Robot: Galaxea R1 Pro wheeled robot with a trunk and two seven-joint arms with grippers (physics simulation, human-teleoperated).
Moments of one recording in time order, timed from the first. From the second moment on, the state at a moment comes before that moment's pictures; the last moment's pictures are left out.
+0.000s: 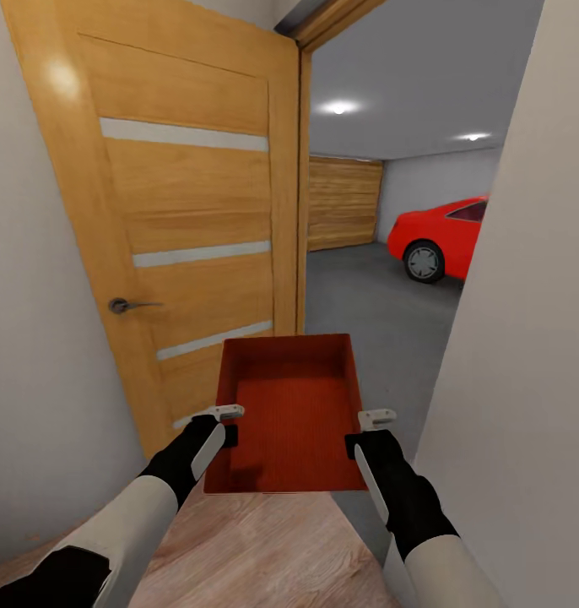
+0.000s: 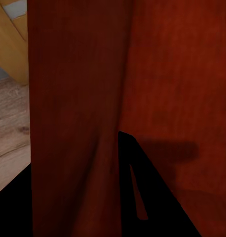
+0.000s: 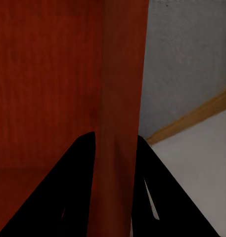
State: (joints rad) left arm -0.82 -0.10 -0.19 -0.55 0.38 0.59 0.37; right arm -0.58 0.15 0.10 -1.02 0.05 0.81 -0.28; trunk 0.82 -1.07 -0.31
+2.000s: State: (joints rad) left arm -0.82 -0.10 -0.19 -0.56 0.38 0.59 0.37; right arm -0.58 0.15 0.10 -1.02 0.04 0.81 -0.28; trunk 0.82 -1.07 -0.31
